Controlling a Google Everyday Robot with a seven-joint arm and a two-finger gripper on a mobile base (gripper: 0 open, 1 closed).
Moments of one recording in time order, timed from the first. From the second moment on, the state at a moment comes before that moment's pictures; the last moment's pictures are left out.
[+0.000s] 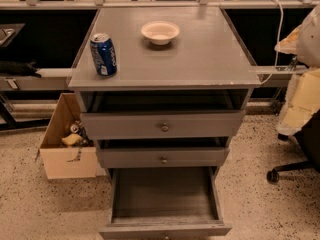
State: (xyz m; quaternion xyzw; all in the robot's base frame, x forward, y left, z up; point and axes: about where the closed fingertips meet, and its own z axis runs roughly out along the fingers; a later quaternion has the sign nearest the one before) arm 0.438 -0.217 0.977 -0.60 0.78 -0.04 0.16
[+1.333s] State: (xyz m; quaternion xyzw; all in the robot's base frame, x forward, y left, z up) arm 0.573 -0.066 0.964 -0.59 0.73 0.08 0.34
